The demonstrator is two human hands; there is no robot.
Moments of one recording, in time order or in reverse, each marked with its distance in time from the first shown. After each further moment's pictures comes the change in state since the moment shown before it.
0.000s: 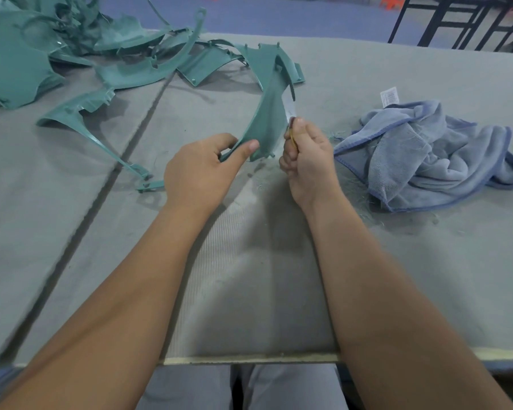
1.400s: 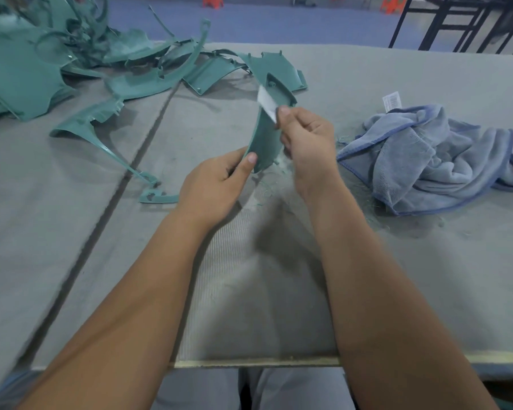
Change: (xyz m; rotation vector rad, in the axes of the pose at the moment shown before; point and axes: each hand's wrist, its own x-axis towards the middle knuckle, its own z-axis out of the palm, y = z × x) left_hand -0.002 -0.013 0.006 -0.138 -0.199 0.083; right_hand -0.004 -0.024 0.024 -0.256 -0.050 -0.137
